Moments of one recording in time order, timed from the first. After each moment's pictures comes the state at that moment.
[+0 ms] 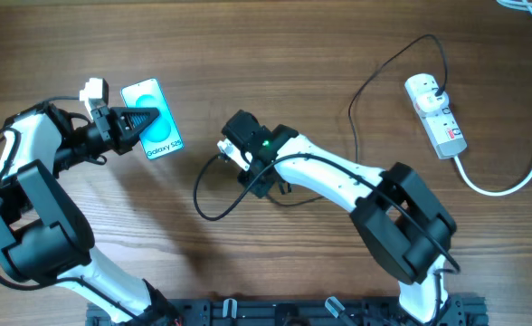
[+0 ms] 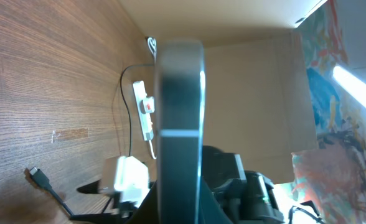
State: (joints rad) left arm 0.46 1.93 1.27 -1.28 1.52 0.53; right arm 0.81 2.04 1.38 -0.71 -0.03 -0.14
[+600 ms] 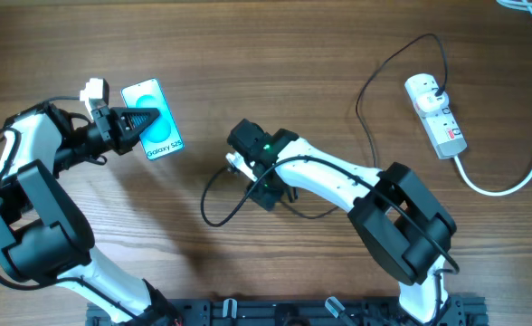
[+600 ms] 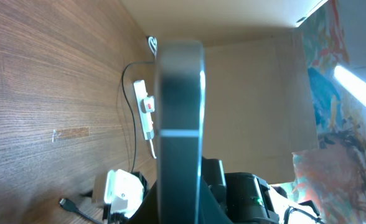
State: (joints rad) left arm 0.46 1.93 1.27 -1.28 1.52 0.53; right arm 0.81 2.04 1.35 -0.79 -0.04 -0.14
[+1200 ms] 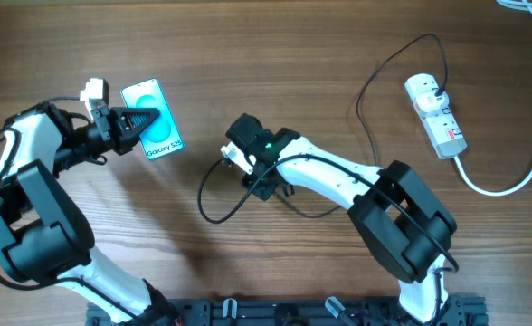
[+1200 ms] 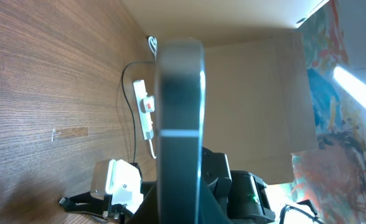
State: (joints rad) left arm 0.46 1.93 1.27 -1.27 1.52 0.53; right arm 0.80 2.04 1.35 -0.68 -0.05 -0.18
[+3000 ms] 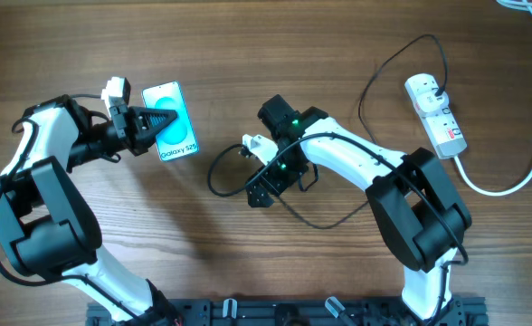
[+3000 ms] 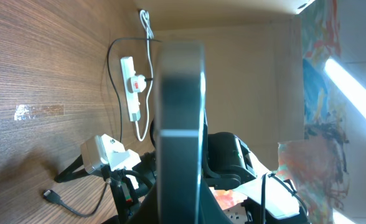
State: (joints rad) left arm 0.37 1.93 1.27 -1.35 1.53 0.52; right arm 0.65 2.04 1.35 -0.84 -0.47 -0.18
